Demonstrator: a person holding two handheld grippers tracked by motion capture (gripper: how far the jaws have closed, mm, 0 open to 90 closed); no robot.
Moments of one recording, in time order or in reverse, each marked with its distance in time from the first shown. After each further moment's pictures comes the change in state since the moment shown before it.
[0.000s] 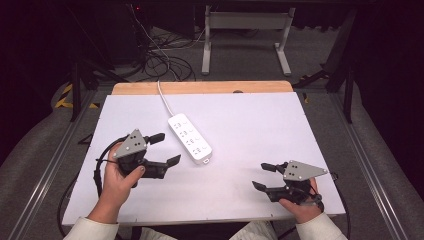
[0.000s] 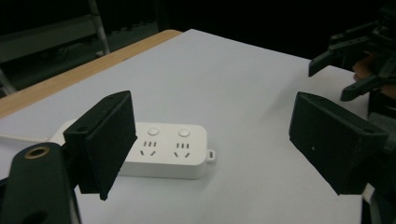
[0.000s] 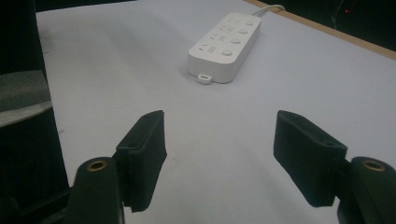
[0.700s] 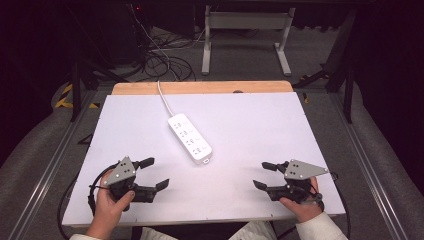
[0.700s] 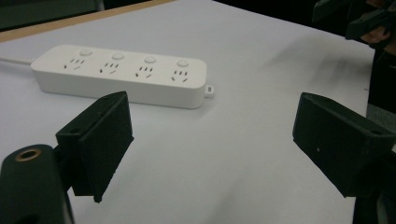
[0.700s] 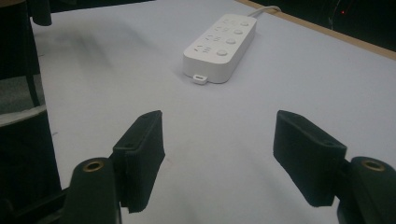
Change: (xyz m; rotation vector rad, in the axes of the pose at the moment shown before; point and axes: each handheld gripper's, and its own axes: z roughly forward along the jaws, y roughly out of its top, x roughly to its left) left arm 0.000 -0.081 -0.010 0.030 0.024 -0.058; right arm -0.005 -0.004 0.001 -0.014 -0.006 0.010
